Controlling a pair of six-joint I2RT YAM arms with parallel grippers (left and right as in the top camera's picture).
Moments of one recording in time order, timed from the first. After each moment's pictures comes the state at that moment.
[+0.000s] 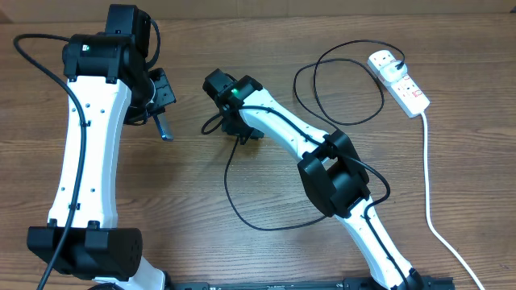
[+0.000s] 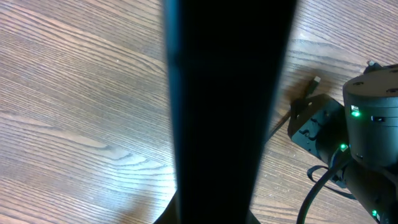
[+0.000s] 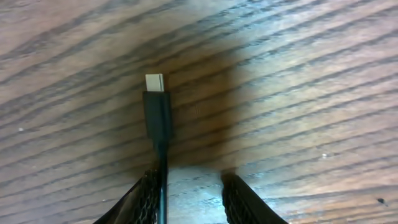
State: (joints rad) left arm -0.08 1.76 1.94 -1.52 -0.06 -0.48; right arm 0.71 2.50 2.17 -1.13 0.15 0.93
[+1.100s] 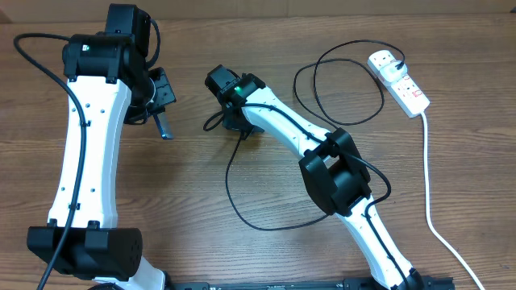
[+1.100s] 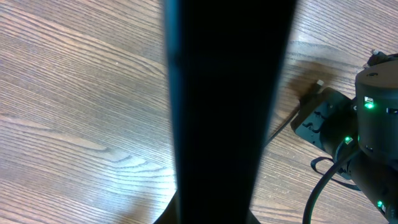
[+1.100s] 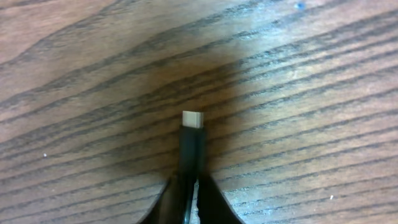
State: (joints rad) left arm -0.08 1.76 1.94 -1.51 -0.06 -0.48; right arm 0.70 2.51 2.17 -1.06 0.16 0.86
